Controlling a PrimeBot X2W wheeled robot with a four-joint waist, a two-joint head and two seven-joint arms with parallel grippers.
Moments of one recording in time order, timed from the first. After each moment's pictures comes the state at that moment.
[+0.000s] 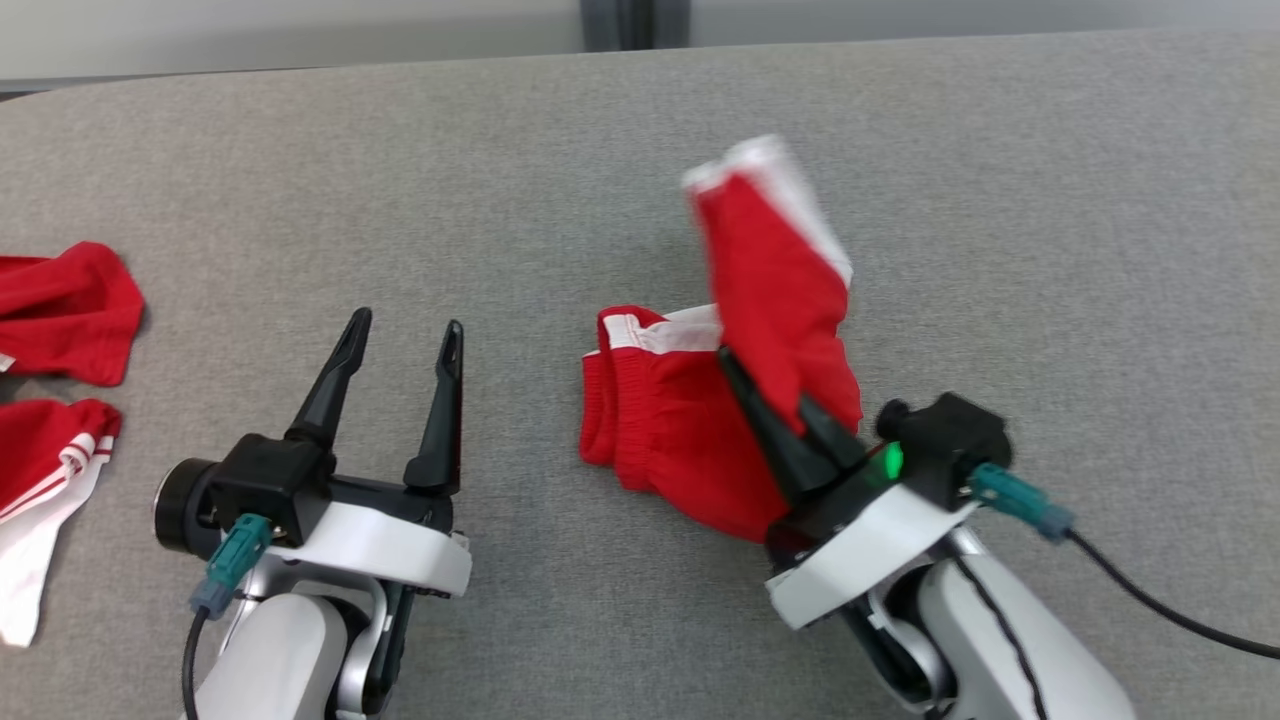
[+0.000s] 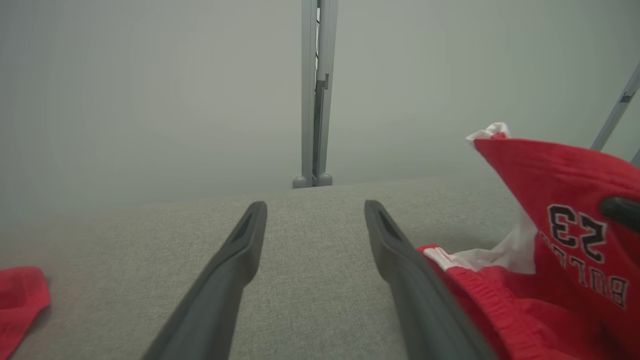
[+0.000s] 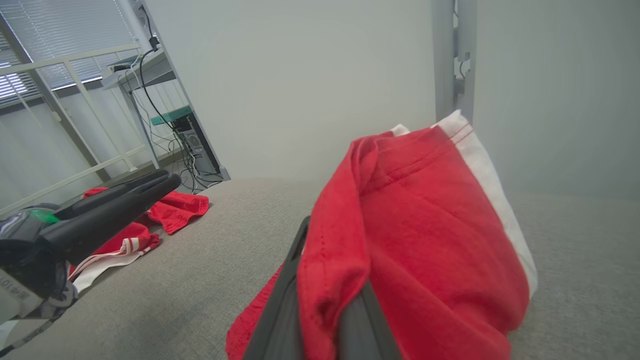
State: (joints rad) left arm -0.25 0.25 -0.37 0.03 -0.39 0.17 -0.19; right arm -0.39 -0.05 0.51 0.18 0.36 0.13 -0.16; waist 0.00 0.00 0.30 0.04
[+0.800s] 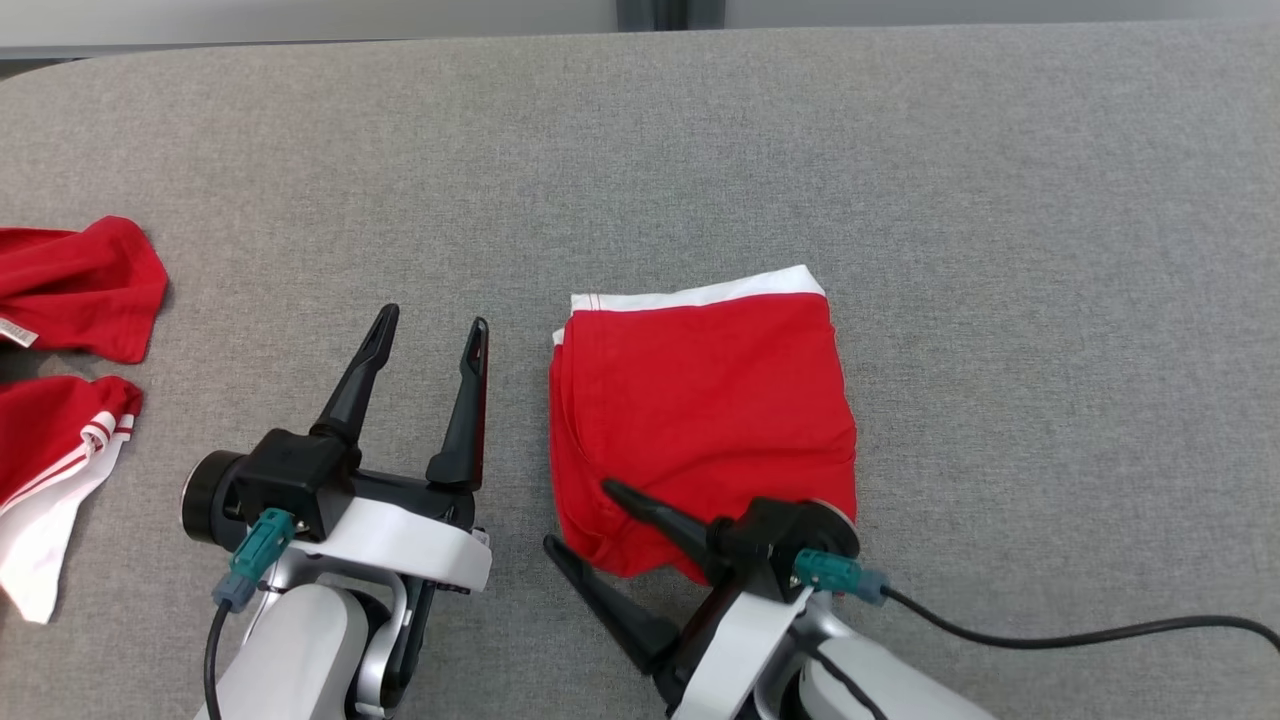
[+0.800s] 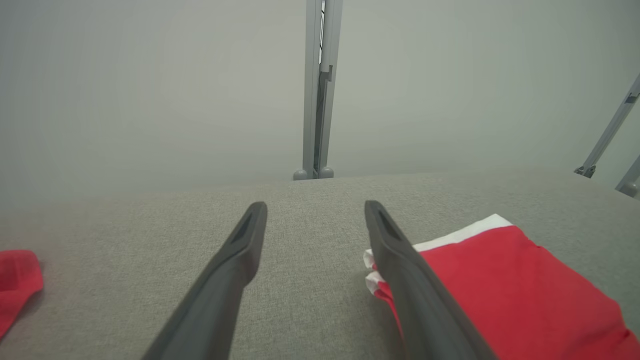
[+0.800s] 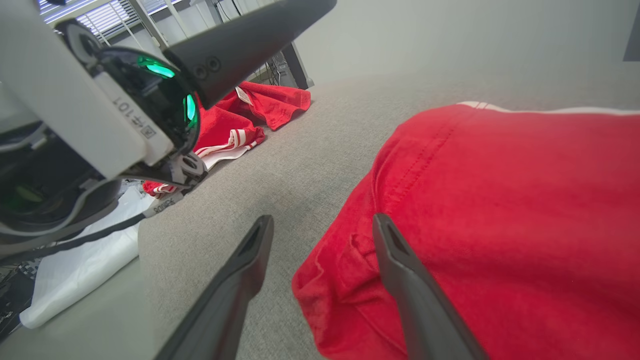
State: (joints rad) left arm -0.28 0.22 -0.40 0.08 -0.40 0.15 -0.22; right arm -0.48 -0.05 0.89 0.37 0.52 0.13 -0.18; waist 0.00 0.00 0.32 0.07
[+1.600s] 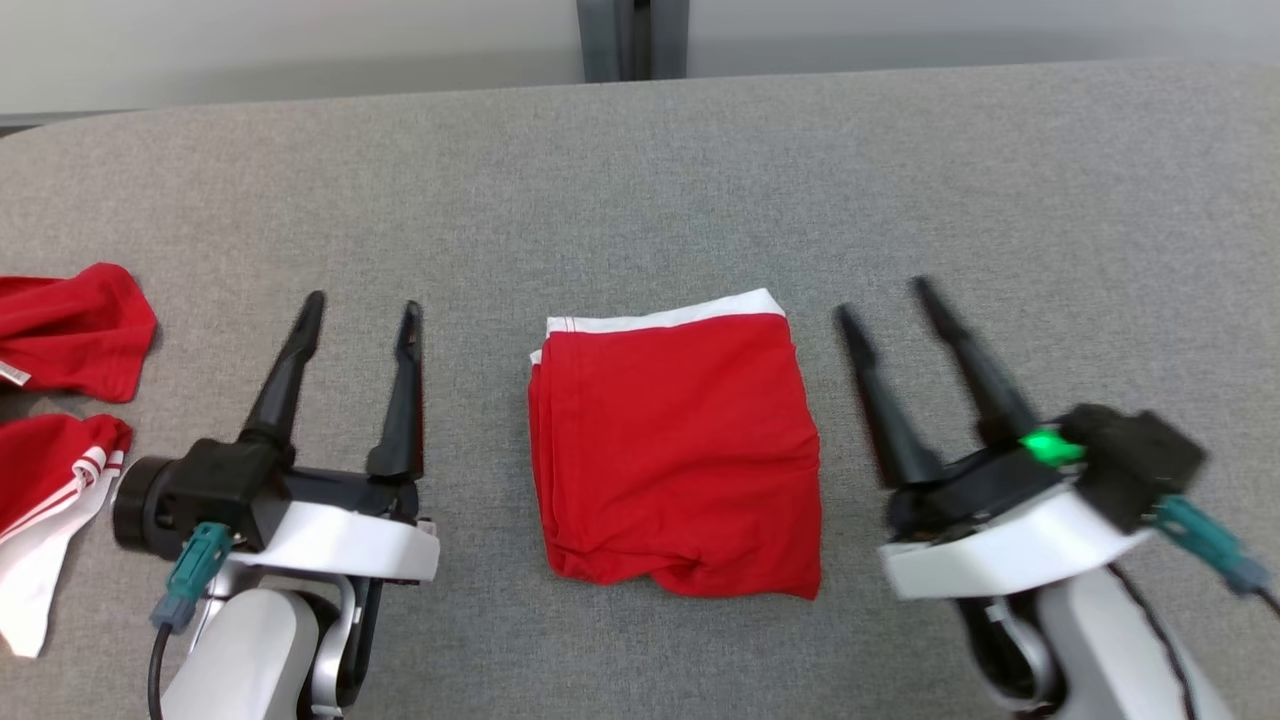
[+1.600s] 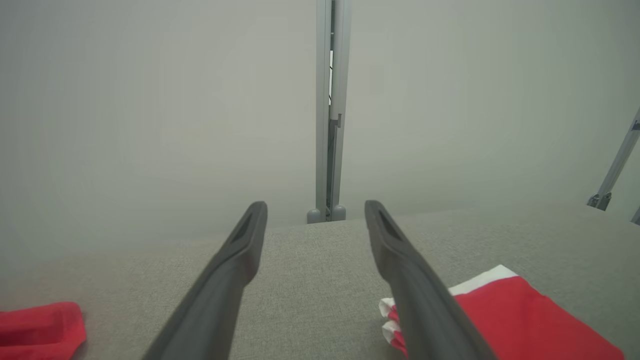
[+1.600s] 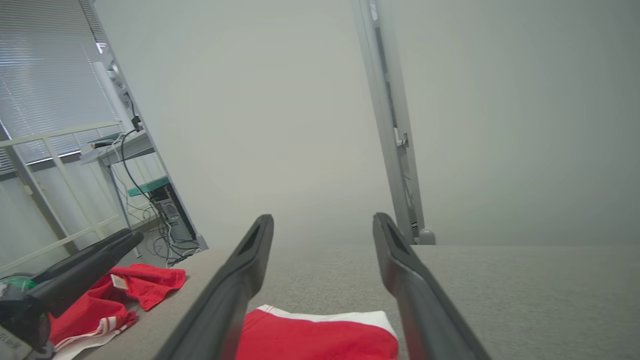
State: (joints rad) left arm -0.26 0.27 -0.35 0.04 -0.39 0.19 -0.24; right arm -0.29 -0.07 0.36 0.04 0.40 0.13 -0.25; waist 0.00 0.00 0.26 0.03
